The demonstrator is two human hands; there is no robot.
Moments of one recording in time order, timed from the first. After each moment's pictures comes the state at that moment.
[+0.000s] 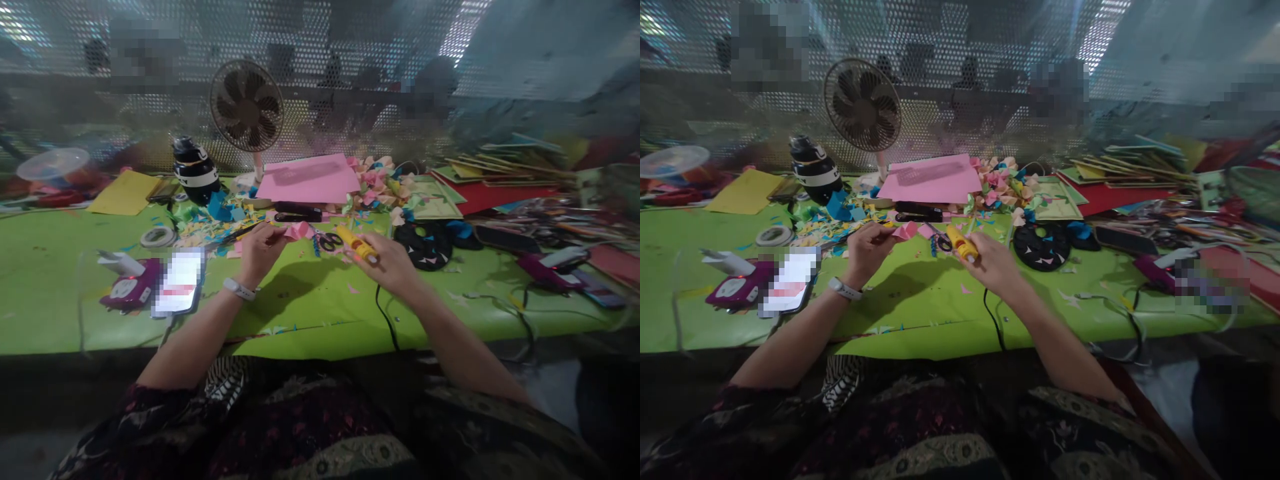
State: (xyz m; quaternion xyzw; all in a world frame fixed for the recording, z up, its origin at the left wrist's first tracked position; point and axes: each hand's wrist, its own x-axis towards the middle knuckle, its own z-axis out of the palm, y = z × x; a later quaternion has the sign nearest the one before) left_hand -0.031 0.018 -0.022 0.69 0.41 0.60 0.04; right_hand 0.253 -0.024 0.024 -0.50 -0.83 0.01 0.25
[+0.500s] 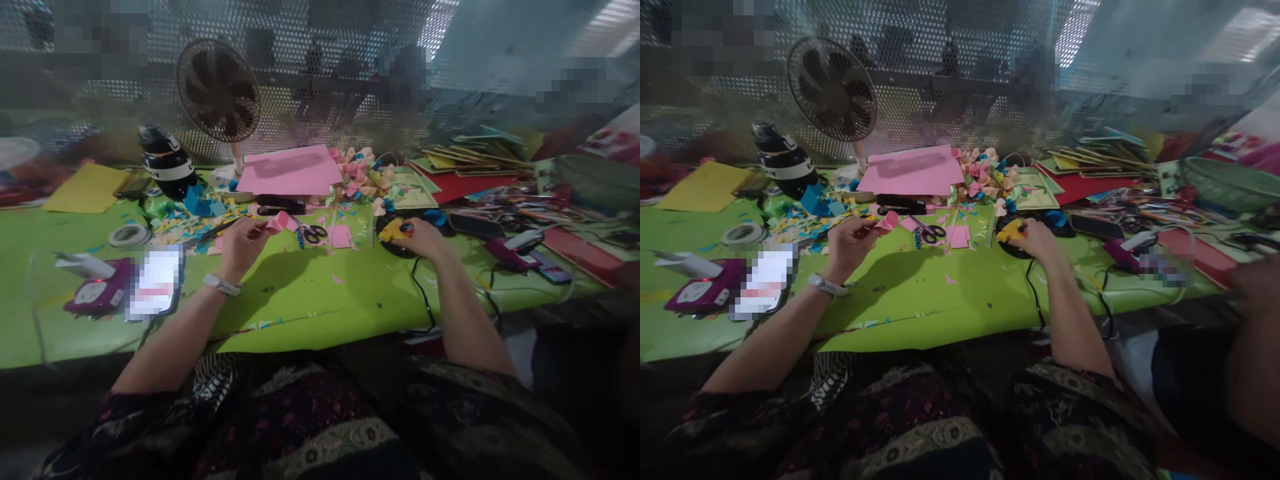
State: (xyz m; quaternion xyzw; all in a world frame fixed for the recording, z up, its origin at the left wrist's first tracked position) left_hand -0.036 0.024 -0.029 0.69 0.43 0.58 0.06; right_hand 0.400 0.026 0.003 -0.74 -0.64 0.02 0.18
